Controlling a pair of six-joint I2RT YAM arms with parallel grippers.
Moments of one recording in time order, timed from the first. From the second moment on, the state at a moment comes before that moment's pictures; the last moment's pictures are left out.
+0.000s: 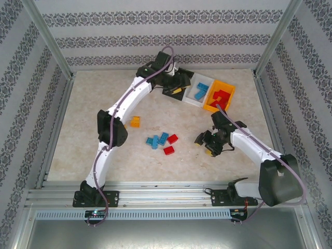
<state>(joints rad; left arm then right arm) -0.51 2.27 2.41 -1.03 0.43 -0.65 0.28 1.32 0.77 -0.79 -0.40 0.88</state>
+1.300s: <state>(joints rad) -0.60 1.92 1.41 -0.99 0.26 -0.51 0.36 1.47 0.84 -0.77 -0.40 0.86</state>
